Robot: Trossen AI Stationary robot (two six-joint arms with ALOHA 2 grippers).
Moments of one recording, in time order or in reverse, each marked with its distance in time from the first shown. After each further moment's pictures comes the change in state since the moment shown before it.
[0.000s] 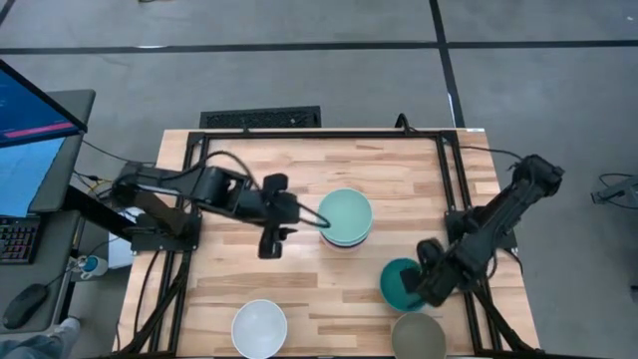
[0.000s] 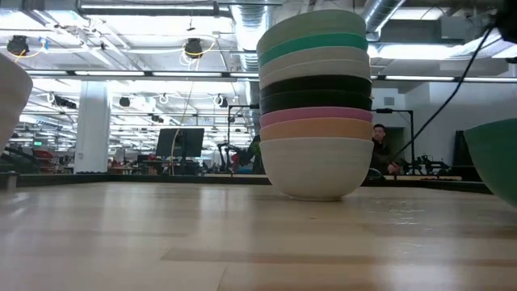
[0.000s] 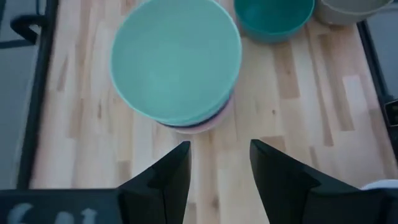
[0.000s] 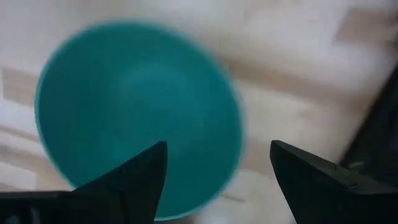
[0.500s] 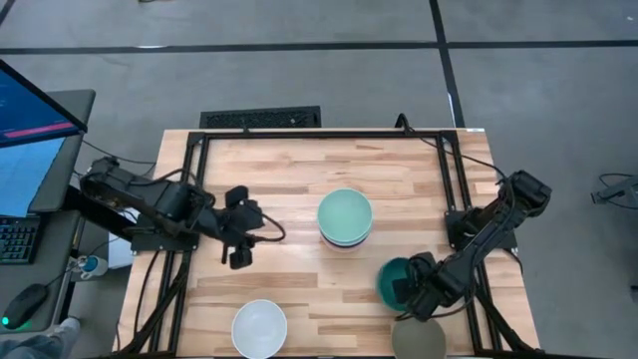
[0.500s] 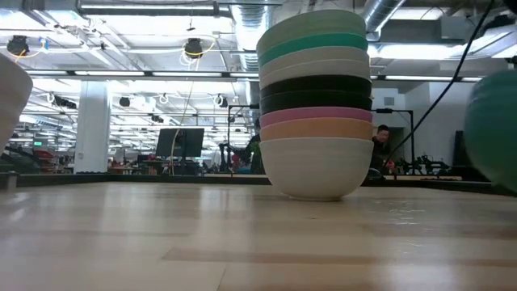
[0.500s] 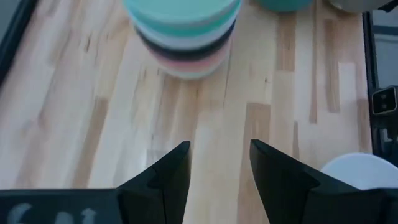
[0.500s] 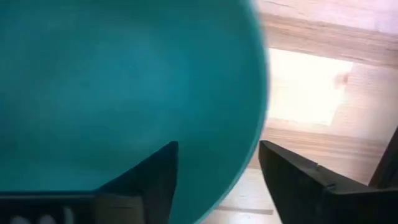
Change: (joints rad) left arm -0.149 -0.316 -0.451 0.100 -0.101 -0.354; right arm 0.040 0.266 0.000 0.163 -0.069 0.152
